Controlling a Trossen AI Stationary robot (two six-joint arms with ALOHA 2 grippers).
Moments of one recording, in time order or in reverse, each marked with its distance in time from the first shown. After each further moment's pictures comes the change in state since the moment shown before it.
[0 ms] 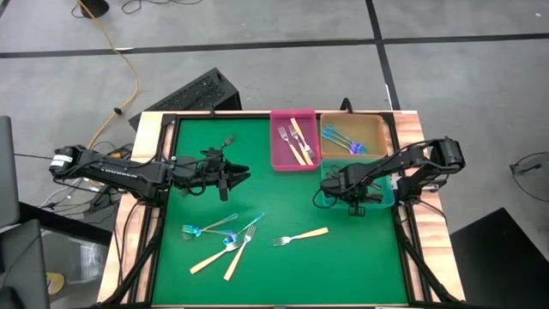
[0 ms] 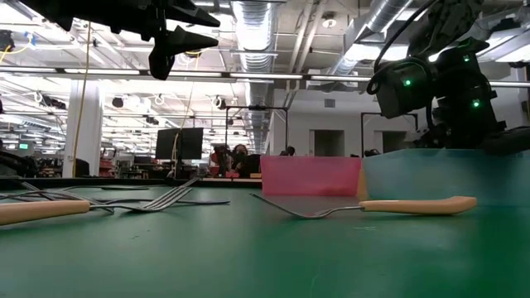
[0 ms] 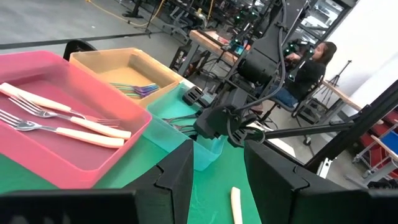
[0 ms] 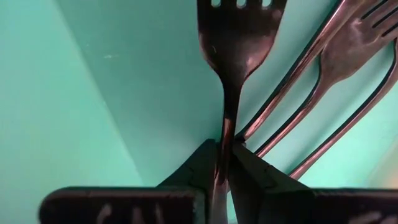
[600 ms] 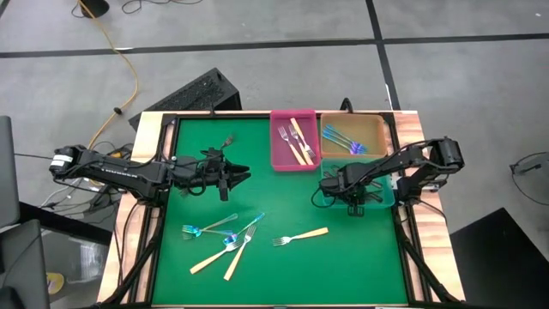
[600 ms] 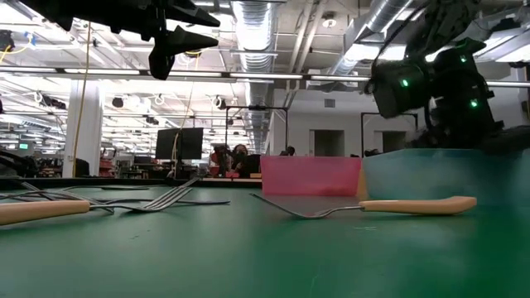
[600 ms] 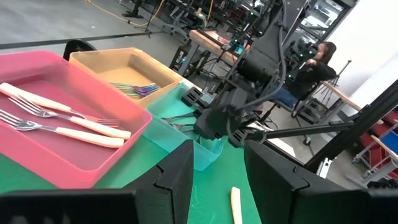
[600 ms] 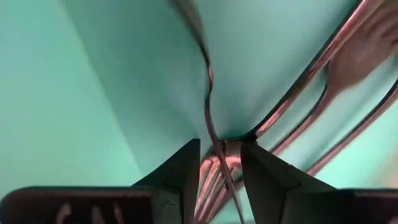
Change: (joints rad) left arm 0.000 0.000 0.000 0.000 0.000 0.000; right arm 0.000 -0.012 0.028 -0.009 -0.010 -0.021
